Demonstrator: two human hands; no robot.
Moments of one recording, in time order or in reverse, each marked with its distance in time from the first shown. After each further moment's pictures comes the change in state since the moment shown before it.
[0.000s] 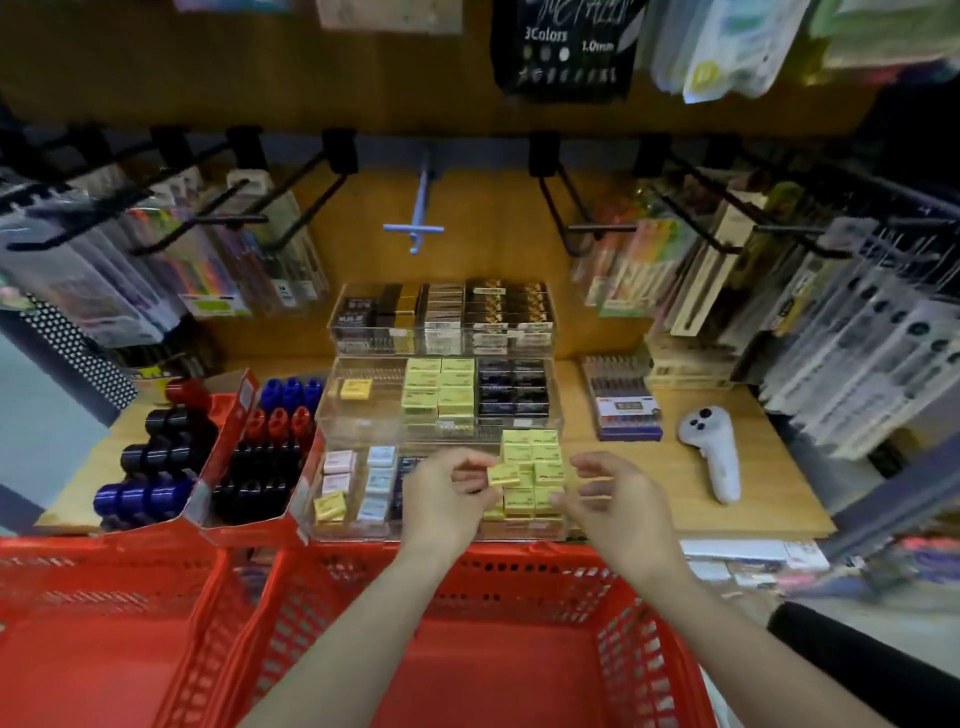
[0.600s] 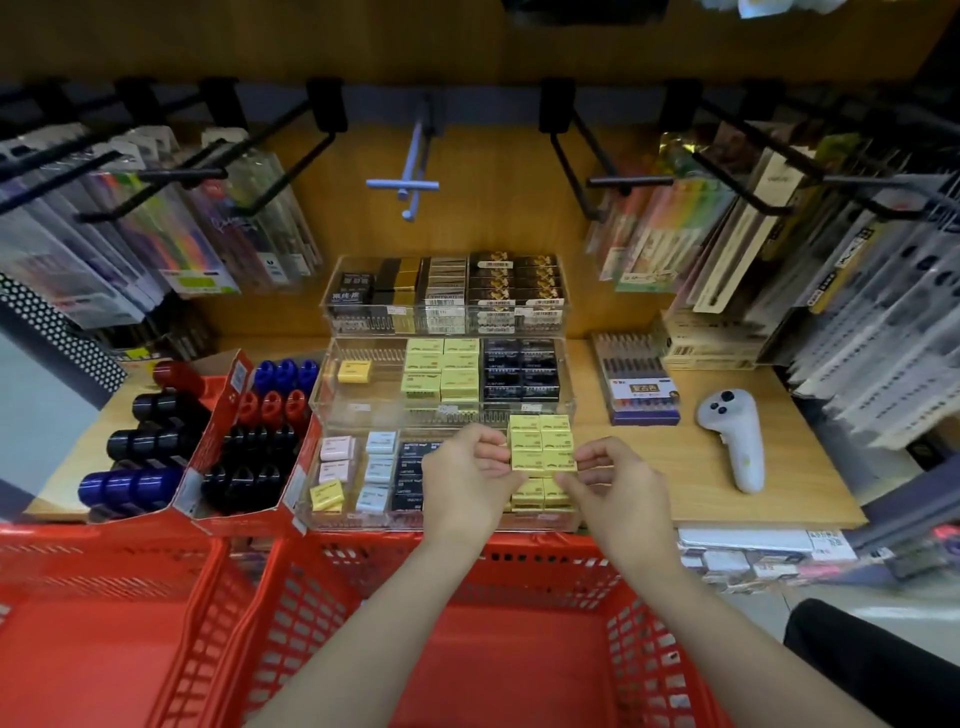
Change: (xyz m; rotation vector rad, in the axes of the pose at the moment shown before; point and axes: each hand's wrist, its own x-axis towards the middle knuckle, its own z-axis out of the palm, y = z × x) left_hand 0.018 -0.009 0.025 0.078 0.052 -0.023; right_hand 0.013 0.012 0.024 0.036 0.109 0.016
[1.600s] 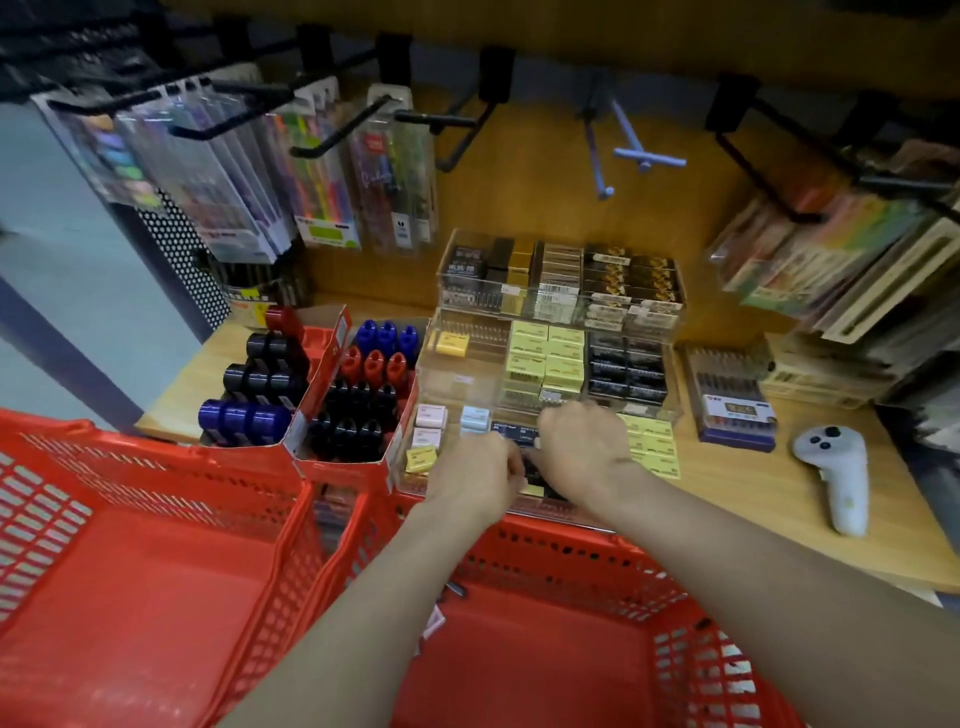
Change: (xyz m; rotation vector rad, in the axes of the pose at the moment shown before) left_hand 0.010 -0.037 -0.082 0.622 -0.241 0.043; right_hand 0.024 -0.104 0.094 -1.136 -0.363 -0.455
